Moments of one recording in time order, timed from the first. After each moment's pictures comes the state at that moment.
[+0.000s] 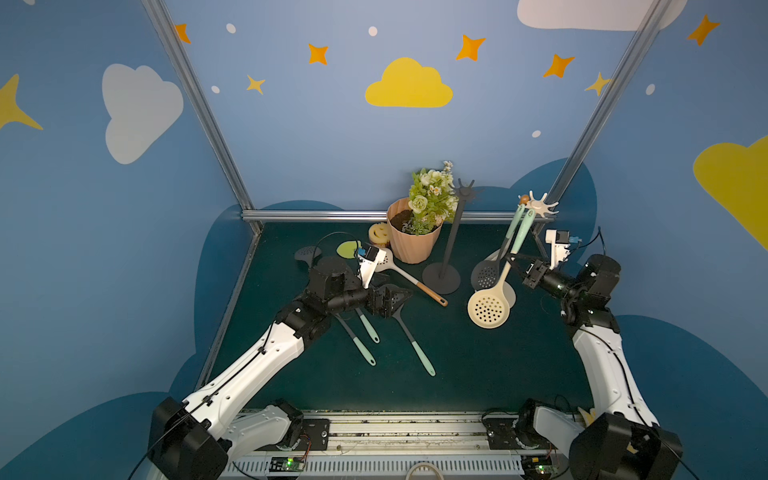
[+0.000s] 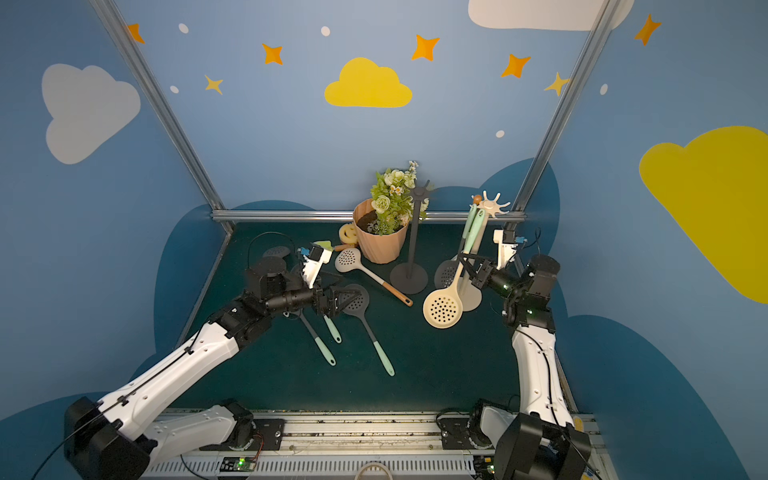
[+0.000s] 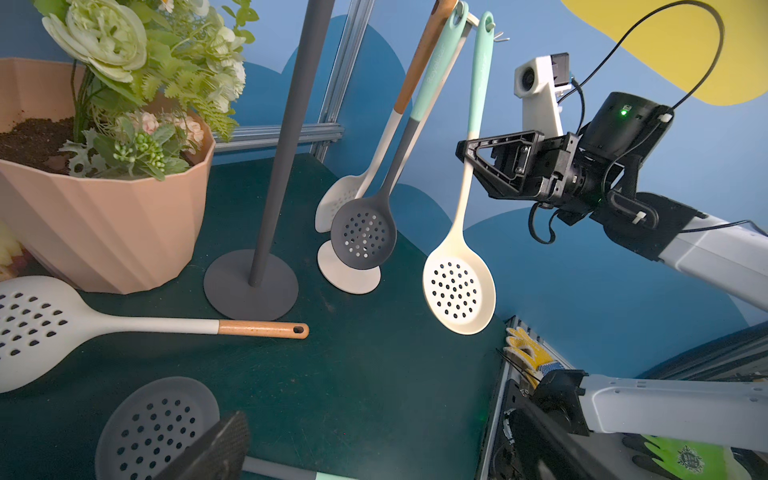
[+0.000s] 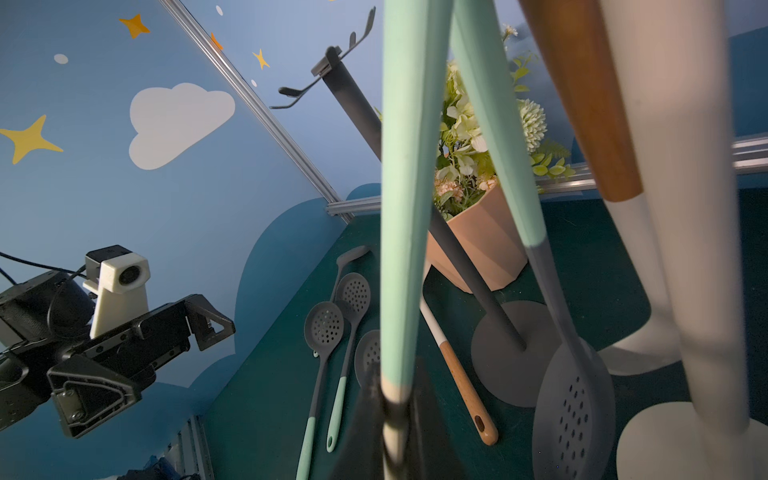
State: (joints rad) left arm -0.56 1.13 0.95 -0.11 0.53 -0.32; right arm -0.23 1.09 0.85 0.06 -1.04 0.42
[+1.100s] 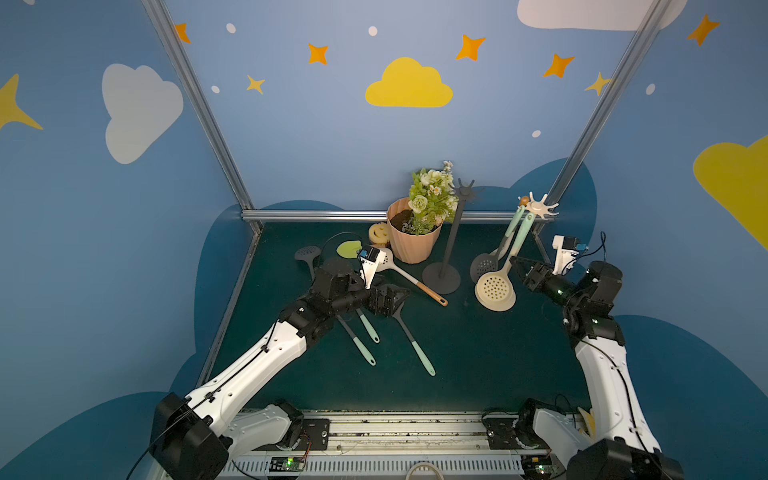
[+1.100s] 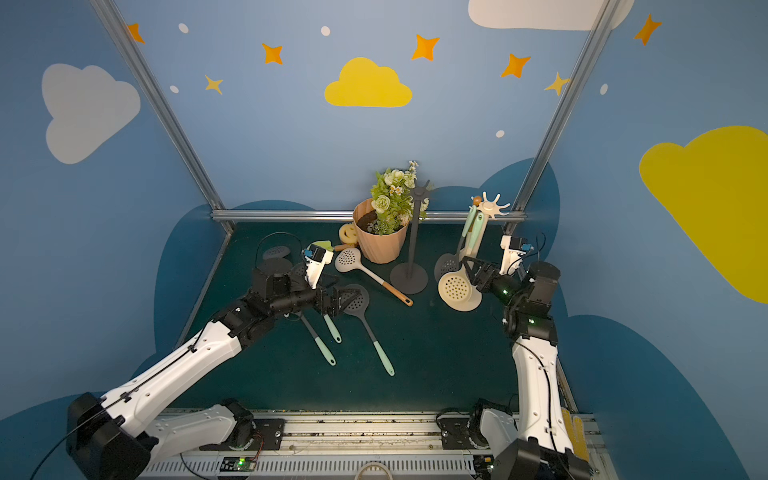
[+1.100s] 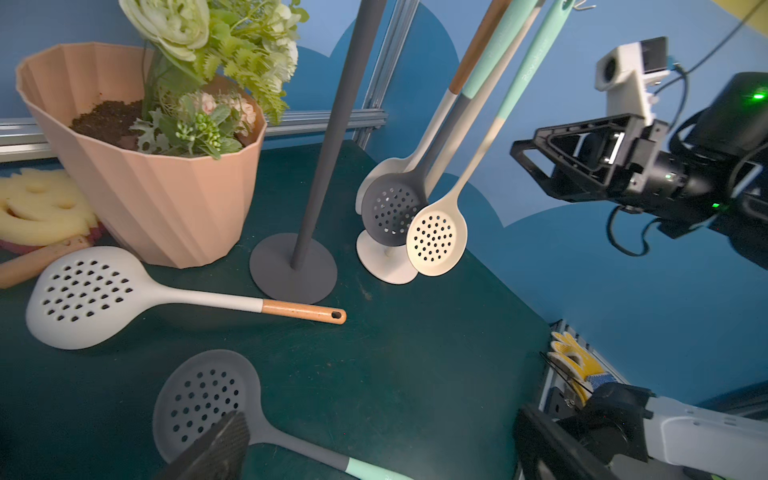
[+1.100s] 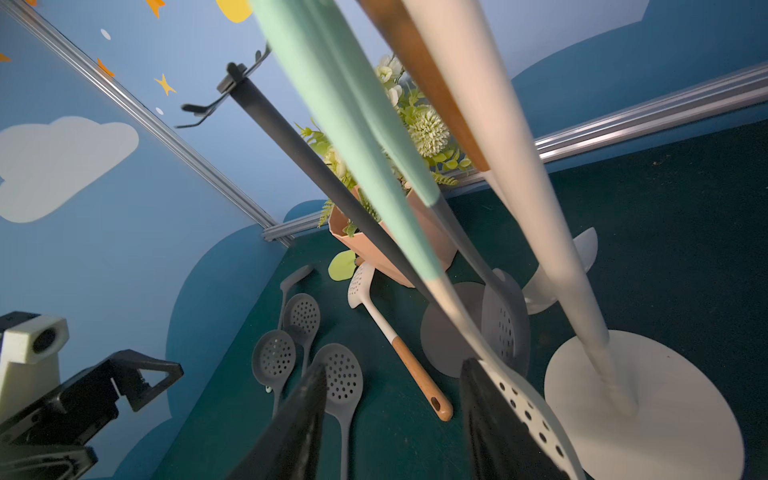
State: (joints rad) left arm -0.58 1.16 0.96 -0.18 0.36 -0.30; right arm -0.19 0.94 0.84 -0.15 -0.75 0.39
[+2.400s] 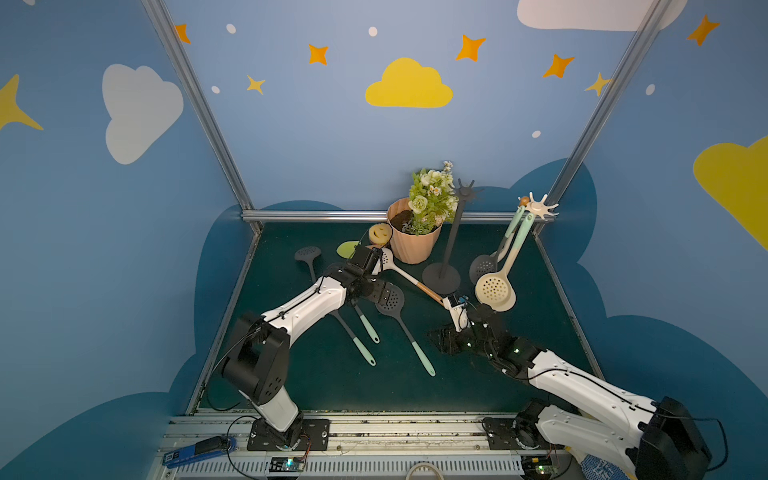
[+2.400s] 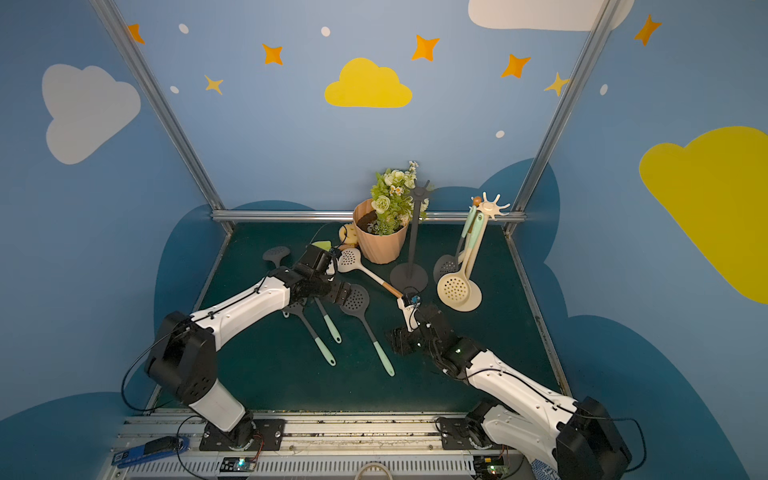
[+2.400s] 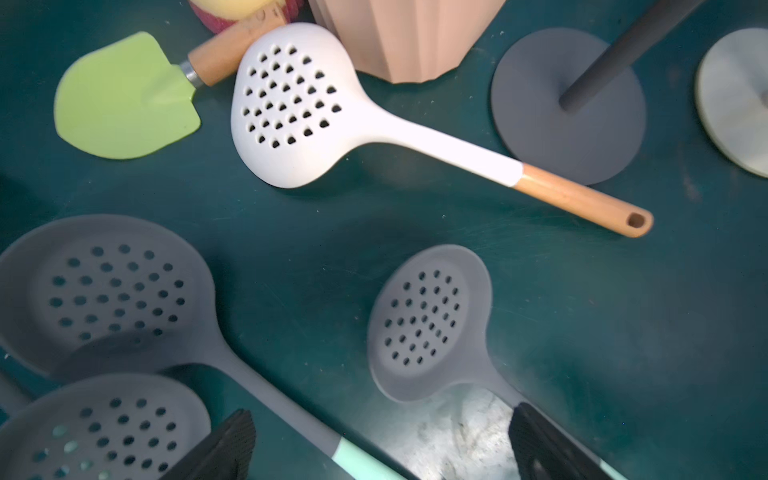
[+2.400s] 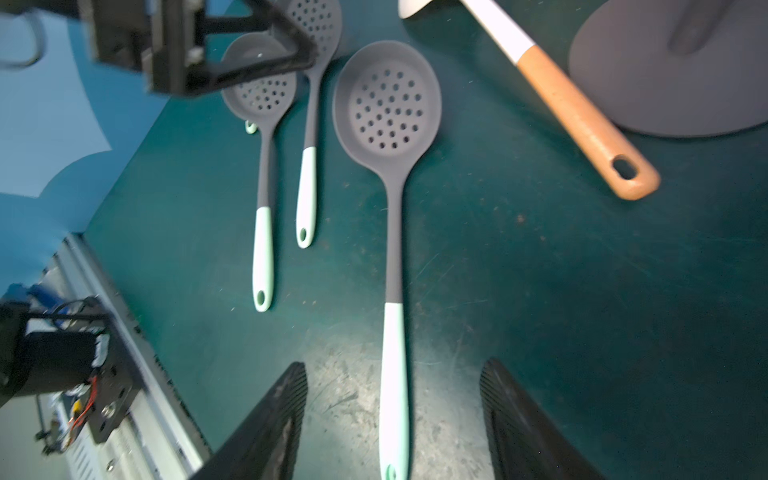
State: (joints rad) left arm -0.48 1.69 1.26 -0.54 0.00 -0.14; right arm 0.76 1.02 0.53 -0.17 -0.17 0.39
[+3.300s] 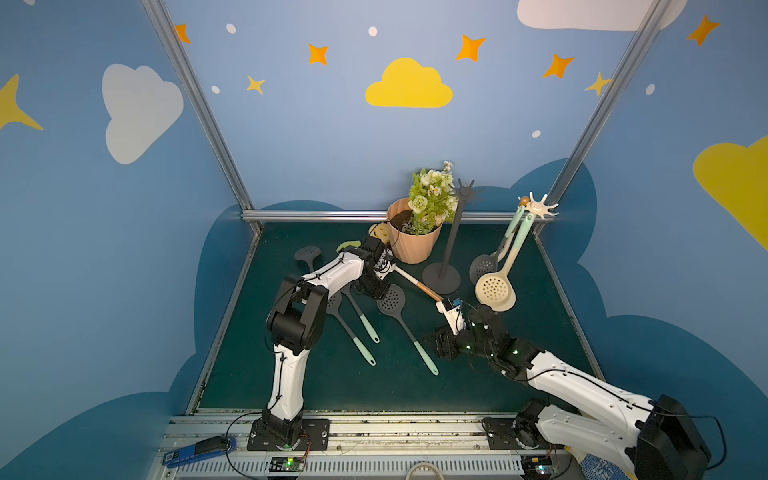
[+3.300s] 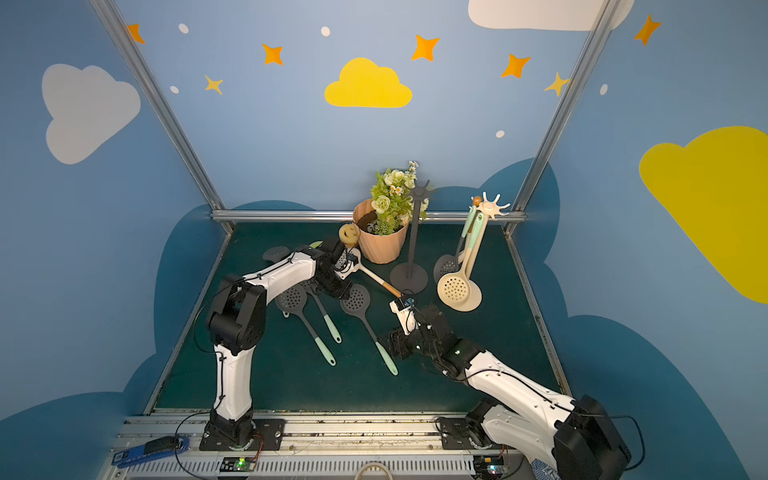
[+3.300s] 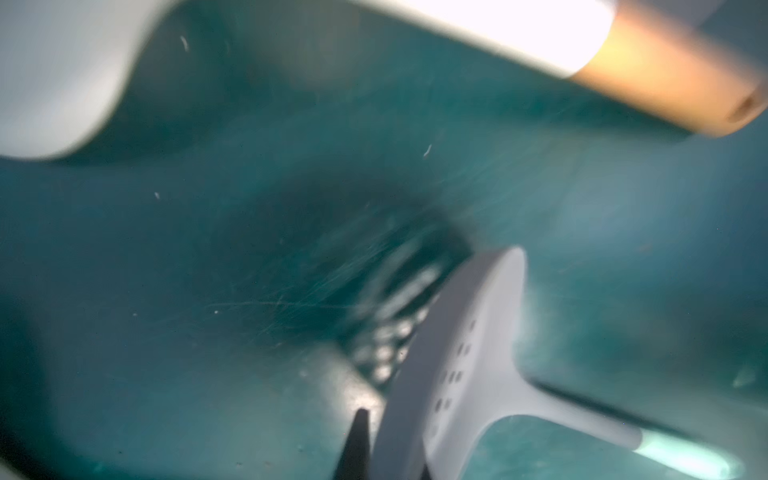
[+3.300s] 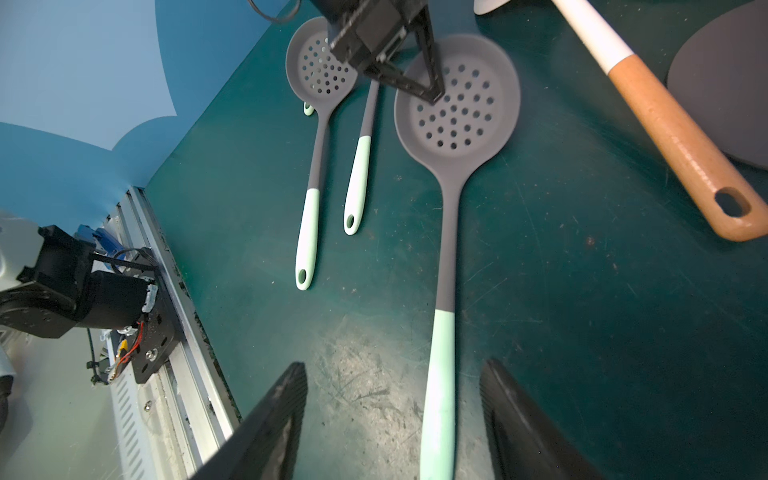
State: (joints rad) left arm -0.43 2.07 1.62 -0.83 0.26 0.07; right arm 0.76 1.02 0.51 -0.10 -0.27 0.31
